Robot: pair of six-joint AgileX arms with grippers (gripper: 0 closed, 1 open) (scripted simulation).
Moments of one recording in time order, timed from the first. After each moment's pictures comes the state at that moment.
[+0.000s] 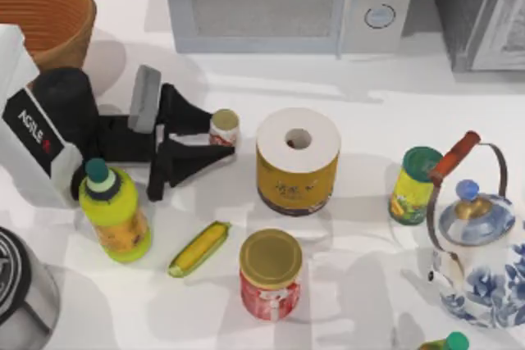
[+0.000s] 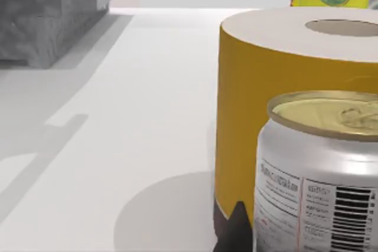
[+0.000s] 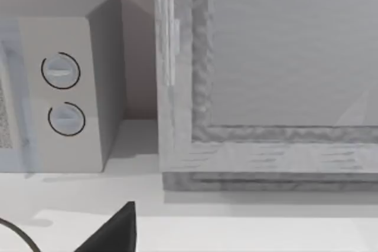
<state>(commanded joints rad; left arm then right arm) -0.15 2.51 1.11 1.32 1.47 0.08 0.00 0.00 0.00 0.00 0.00 0.00</state>
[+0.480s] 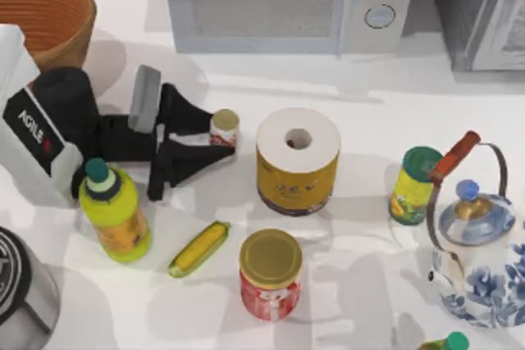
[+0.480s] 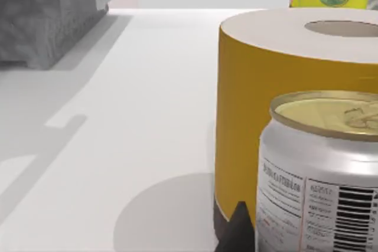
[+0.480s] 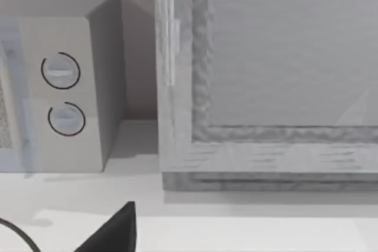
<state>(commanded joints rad) -0.15 2.51 1.11 1.32 1.47 0.08 0.00 0.00 0.00 0.00 0.00 0.00</state>
